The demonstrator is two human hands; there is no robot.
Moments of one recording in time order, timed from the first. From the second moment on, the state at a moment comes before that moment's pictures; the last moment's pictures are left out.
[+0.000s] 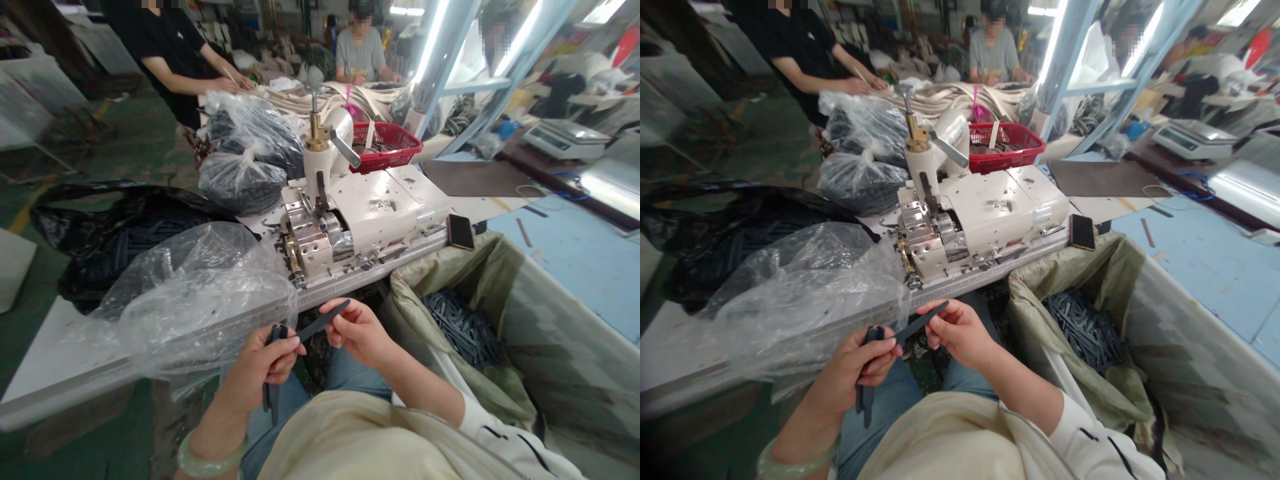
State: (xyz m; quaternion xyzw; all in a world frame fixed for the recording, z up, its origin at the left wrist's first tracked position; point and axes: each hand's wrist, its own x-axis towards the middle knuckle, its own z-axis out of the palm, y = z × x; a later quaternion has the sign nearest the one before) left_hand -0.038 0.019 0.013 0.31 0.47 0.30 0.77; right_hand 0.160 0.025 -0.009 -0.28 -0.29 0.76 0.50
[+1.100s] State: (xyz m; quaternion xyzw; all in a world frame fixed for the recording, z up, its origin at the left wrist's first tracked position) left_hand -0.032 0.017 0.017 0.40 0.50 0.30 0.70; right_hand 0.153 0.035 -0.015 -0.25 -0.28 0.79 0.48
